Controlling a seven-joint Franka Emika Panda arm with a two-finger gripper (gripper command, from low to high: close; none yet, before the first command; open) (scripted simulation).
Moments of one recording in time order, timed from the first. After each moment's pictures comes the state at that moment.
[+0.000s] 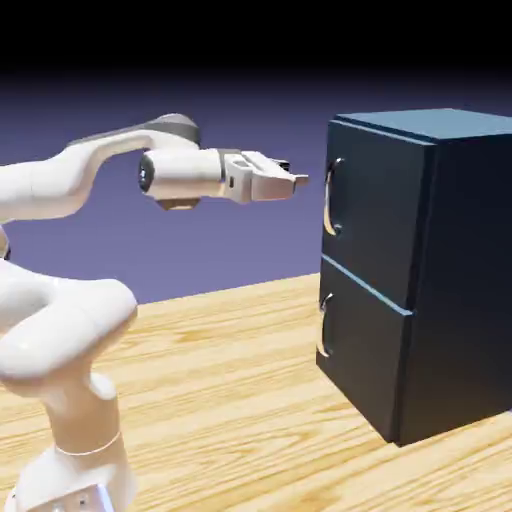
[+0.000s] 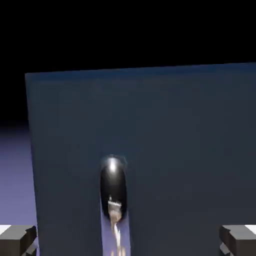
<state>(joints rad) -0.86 -1.39 1.16 -2.57 2.34 2.83 -0.38</state>
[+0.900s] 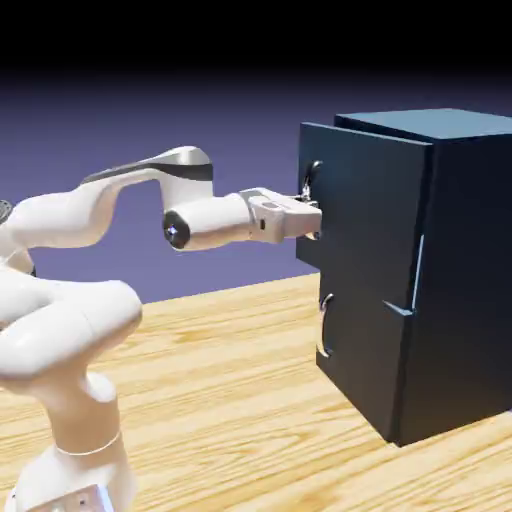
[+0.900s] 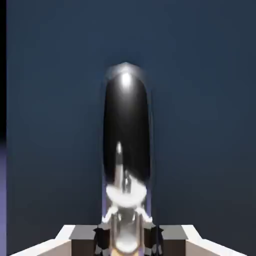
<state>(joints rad) -0.91 -1.51 1.14 -2.82 2.65 2.24 -0.69</state>
